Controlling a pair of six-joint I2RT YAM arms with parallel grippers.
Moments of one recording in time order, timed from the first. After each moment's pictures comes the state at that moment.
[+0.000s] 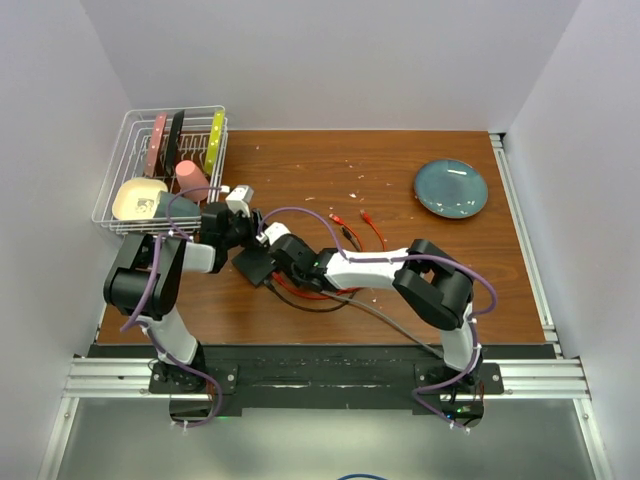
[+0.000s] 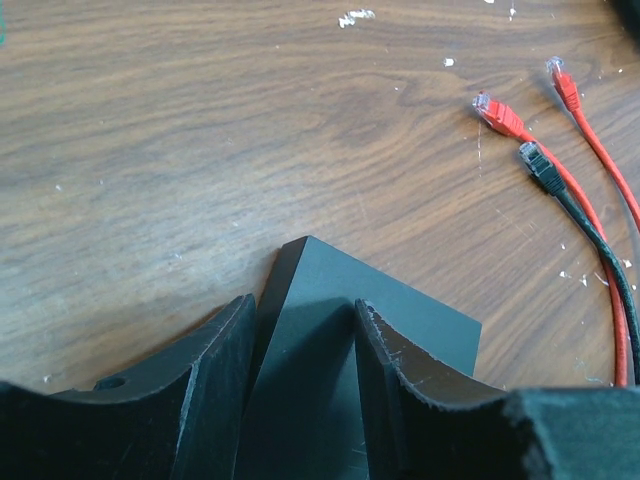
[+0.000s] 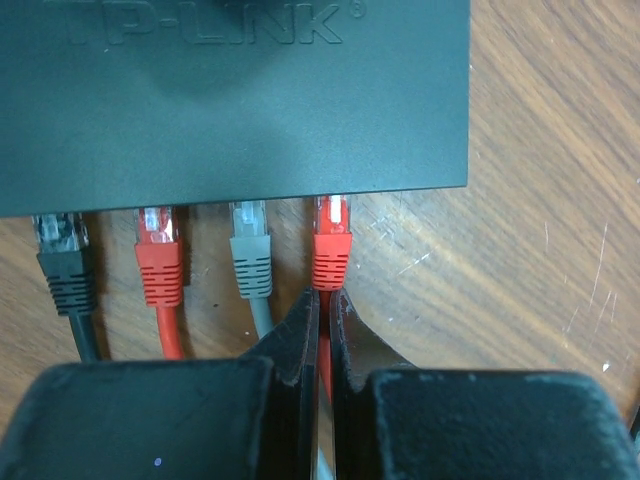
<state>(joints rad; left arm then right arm) -0.17 1.74 0.62 0.58 0.49 -0.29 1.05 2.00 1.28 -0.16 0.37 0.14</state>
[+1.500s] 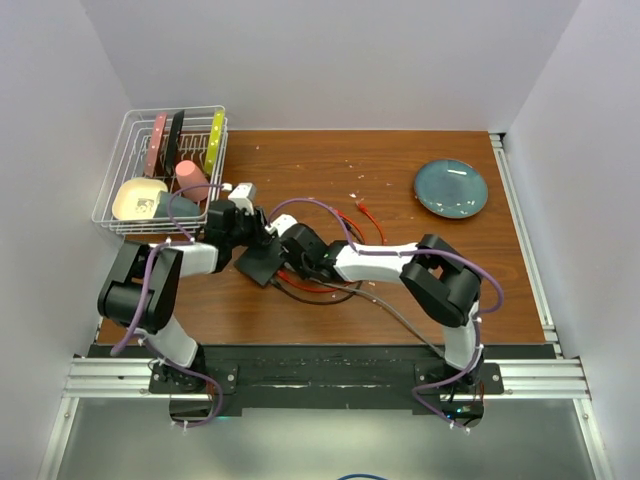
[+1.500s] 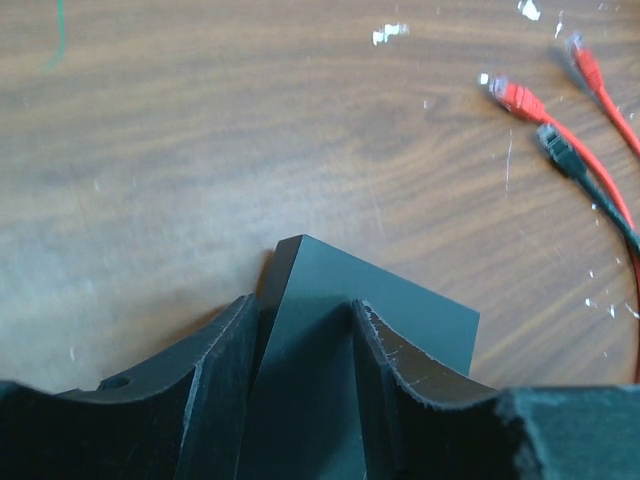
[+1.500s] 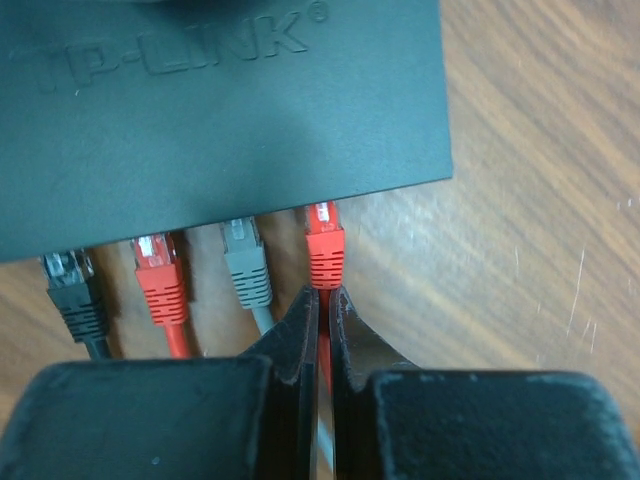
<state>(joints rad) -0.22 1.67 0.66 0.46 0.32 -0.29 0.98 1.97 1.25 -0.11 0.27 0.11</state>
